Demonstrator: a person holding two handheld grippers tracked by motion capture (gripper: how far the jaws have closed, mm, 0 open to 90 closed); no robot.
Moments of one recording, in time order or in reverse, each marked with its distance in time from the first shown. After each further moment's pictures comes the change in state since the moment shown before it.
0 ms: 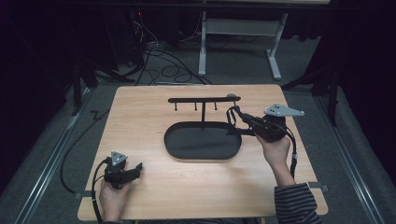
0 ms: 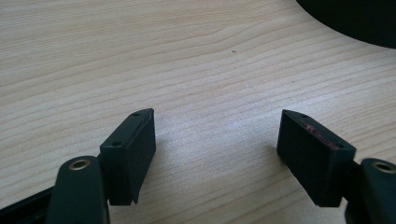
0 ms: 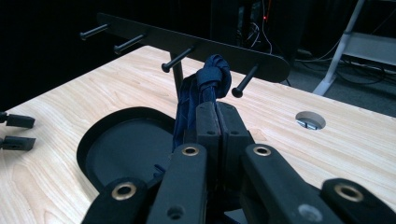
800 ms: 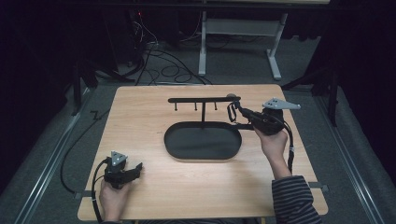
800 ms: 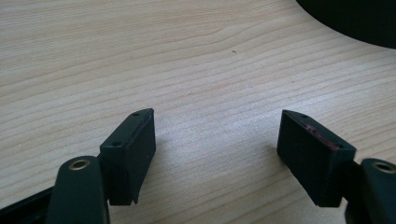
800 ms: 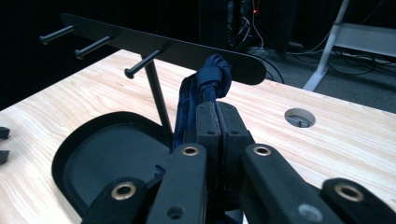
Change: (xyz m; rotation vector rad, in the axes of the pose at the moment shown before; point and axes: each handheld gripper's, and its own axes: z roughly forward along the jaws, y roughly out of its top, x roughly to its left) left arm 0.000 0.000 0.000 0.000 -0.001 -0.001; right arm -0.018 0.003 0.019 0.018 -0.034 0.034
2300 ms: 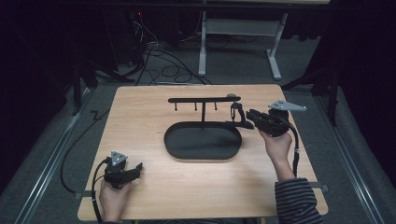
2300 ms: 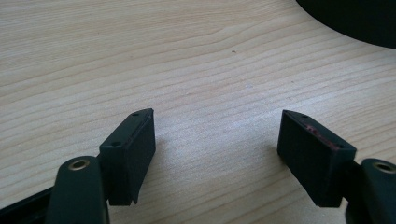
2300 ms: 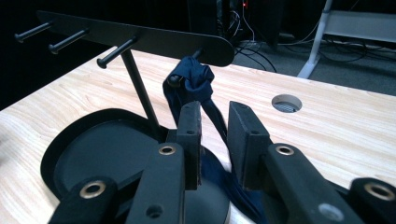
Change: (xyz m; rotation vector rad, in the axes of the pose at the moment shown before) left arm 0.000 0.000 0.000 0.000 0.000 0.001; right arm -0.014 -0.010 -0.008 0.013 -0.026 0.057
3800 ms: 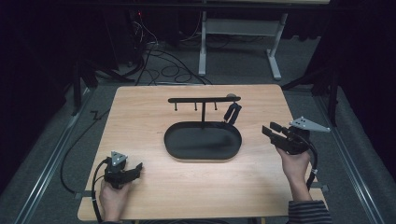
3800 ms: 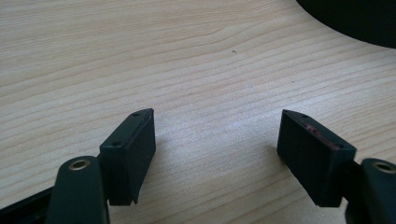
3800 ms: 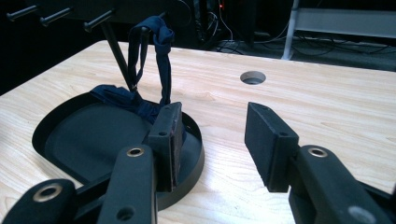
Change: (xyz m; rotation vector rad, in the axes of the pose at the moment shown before) left arm 0.000 0.000 0.000 0.000 0.002 0.001; right arm -0.010 -0.041 -0.055 -0.027 -0.081 0.033
